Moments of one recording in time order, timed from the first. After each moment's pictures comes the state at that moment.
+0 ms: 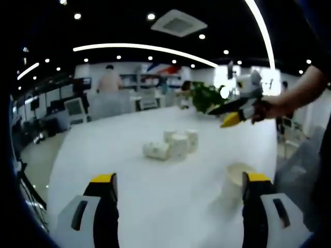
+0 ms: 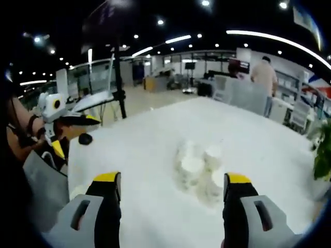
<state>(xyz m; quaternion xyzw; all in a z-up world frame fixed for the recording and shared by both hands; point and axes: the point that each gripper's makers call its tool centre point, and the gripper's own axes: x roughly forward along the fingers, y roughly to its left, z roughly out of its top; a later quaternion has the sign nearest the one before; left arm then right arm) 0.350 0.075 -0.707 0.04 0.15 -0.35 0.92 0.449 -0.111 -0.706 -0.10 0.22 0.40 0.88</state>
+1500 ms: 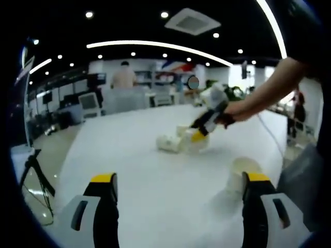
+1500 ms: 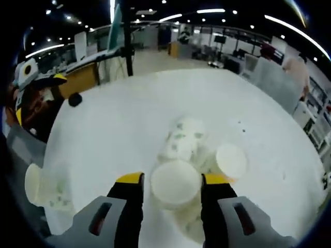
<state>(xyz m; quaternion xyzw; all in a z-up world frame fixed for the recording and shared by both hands) 0.337 0.097 -0.709 0.03 0.16 -0.29 0.94 0.535 -0.079 -0.802 -0.22 0.32 0.46 0.80</state>
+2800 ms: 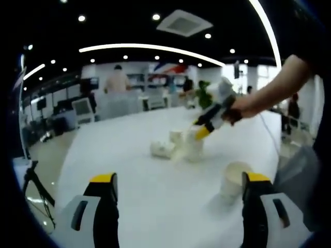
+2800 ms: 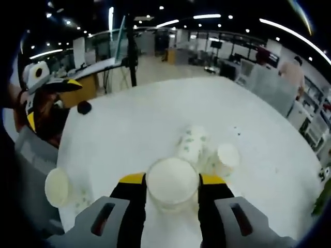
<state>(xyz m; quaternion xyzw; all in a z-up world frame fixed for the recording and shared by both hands) 0.333 0.083 -0.690 0.04 0.15 -0.33 0.93 0.481 -0.088 -0.750 -0.20 0.29 0.45 0.82</state>
